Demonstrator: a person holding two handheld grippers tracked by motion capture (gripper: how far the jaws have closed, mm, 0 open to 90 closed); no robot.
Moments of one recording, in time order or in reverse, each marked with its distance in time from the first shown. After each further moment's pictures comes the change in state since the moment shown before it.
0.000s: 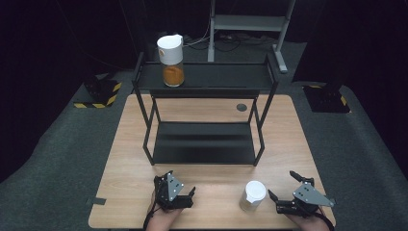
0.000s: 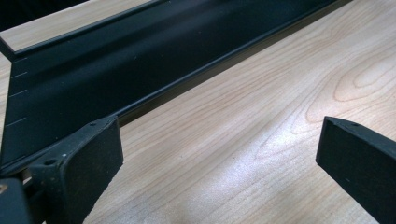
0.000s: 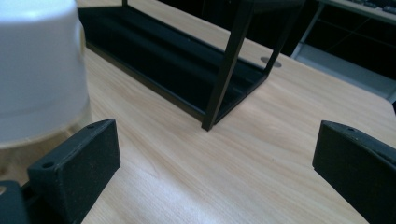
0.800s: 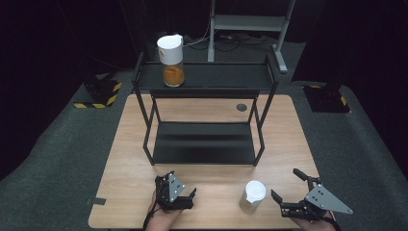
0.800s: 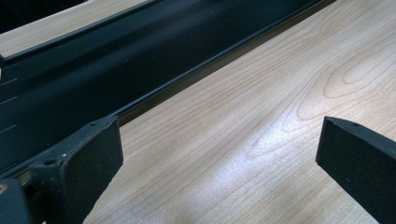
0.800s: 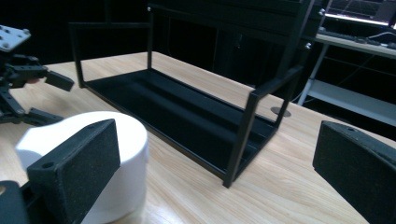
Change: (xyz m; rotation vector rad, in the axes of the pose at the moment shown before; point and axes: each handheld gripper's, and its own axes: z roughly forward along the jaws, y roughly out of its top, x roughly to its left) left arm 0.001 -0.001 -0.001 -0.008 -0.015 0.016; right arm 0.000 0.017 -0.026 -0.161 0.061 0.059
